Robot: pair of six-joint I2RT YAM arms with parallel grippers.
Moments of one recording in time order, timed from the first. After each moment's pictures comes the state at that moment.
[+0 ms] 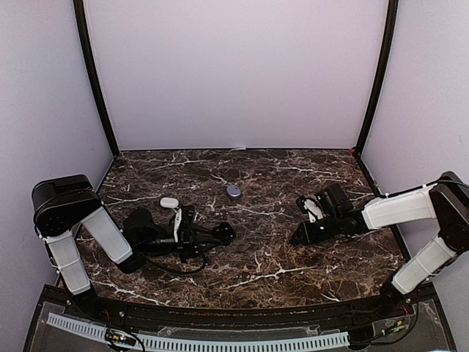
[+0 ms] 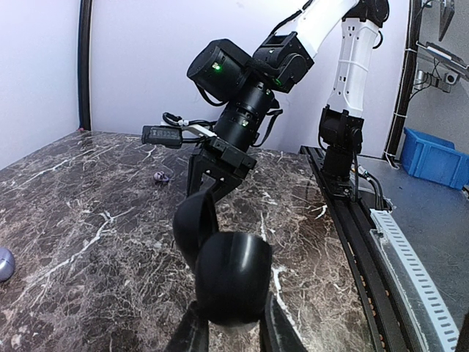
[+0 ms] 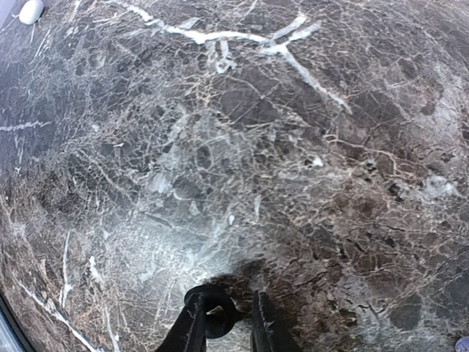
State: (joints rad) left arm -0.79 1.81 0.35 1.45 0.66 -0.08; right arm 0.60 1.49 0.61 -0.08 -0.23 0.32
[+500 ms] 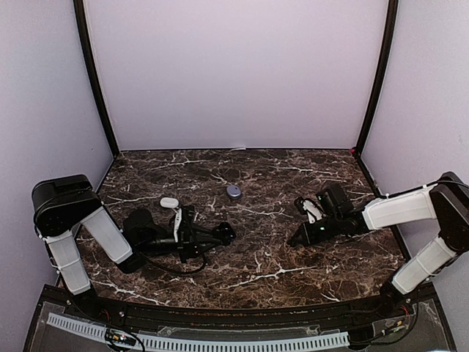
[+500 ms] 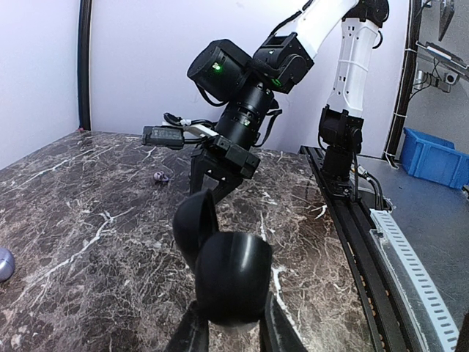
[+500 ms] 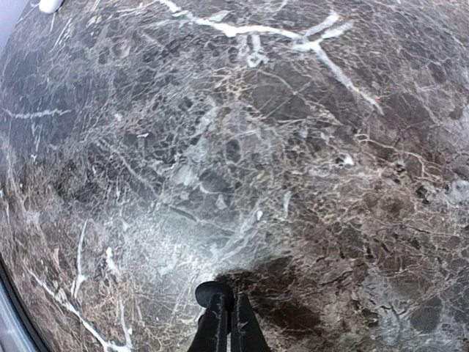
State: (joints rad) left arm -0.79 1.81 0.35 1.45 0.66 -0.08; right arm 0.60 1.49 0.60 -0.06 -0.30 0.30
